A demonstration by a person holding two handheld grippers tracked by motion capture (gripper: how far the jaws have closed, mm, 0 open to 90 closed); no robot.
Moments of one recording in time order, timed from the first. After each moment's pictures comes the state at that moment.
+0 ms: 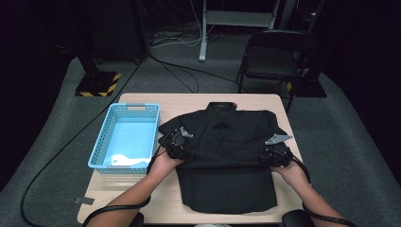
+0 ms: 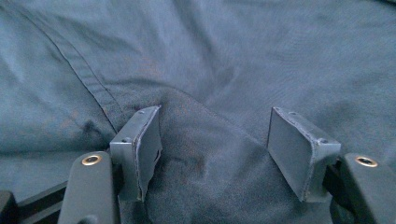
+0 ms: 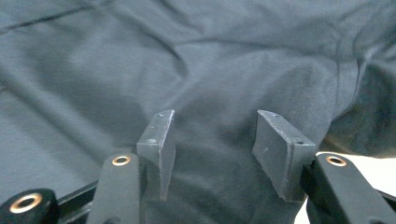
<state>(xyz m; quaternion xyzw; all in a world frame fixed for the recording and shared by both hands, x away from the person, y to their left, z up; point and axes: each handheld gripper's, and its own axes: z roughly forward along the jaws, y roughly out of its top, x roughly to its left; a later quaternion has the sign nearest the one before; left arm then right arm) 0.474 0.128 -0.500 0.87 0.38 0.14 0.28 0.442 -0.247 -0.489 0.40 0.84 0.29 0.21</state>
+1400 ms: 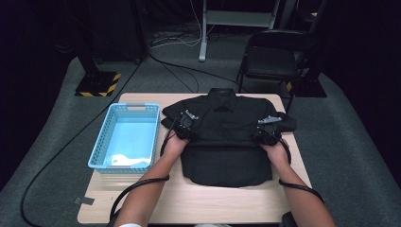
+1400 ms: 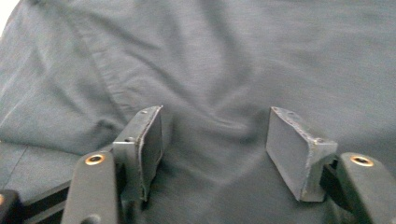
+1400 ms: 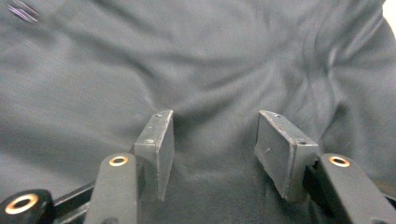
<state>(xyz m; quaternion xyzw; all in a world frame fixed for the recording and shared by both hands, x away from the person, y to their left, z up) 0.553 0.107 -0.502 0.84 0.40 0.22 0.28 0.532 -0.233 -0.504 0.48 0.78 0.29 0.28</state>
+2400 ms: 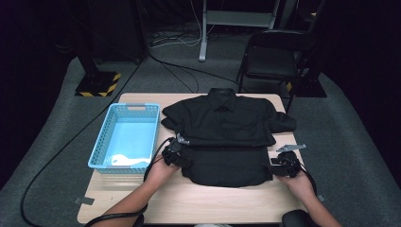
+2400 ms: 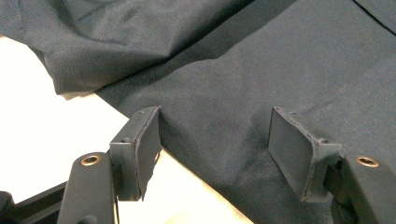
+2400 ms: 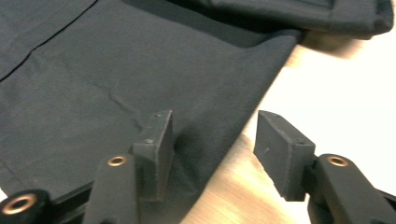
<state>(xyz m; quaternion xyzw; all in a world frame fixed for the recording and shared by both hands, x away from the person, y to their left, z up) 0.456 0.141 -0.511 0.87 0.39 0.13 0.29 0.417 -0.277 -0.510 0.47 0.81 0.33 0.14</state>
